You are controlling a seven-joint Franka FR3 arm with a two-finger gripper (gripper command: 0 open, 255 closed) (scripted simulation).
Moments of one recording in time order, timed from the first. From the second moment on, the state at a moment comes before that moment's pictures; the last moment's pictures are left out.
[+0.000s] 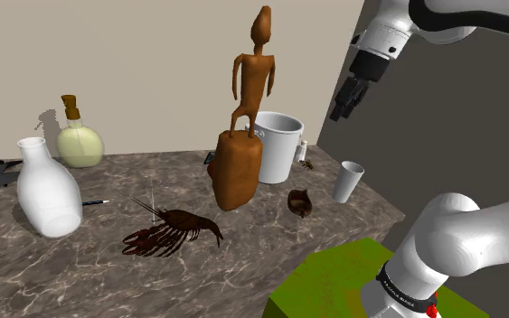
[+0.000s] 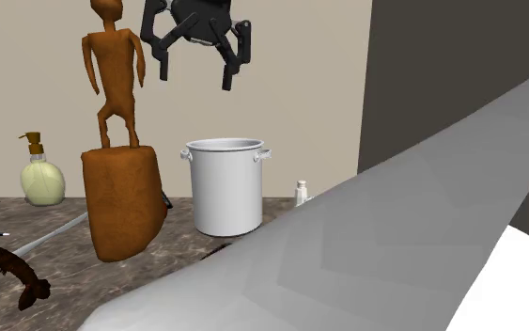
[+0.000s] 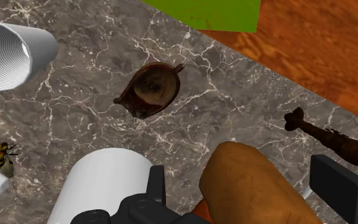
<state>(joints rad) -0.01 -0.82 -0.01 -2.28 0.11 1.60 -0.11</state>
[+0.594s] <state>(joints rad) -0.04 -0.64 -0.12 -2.25 0.05 1.69 -0.23</state>
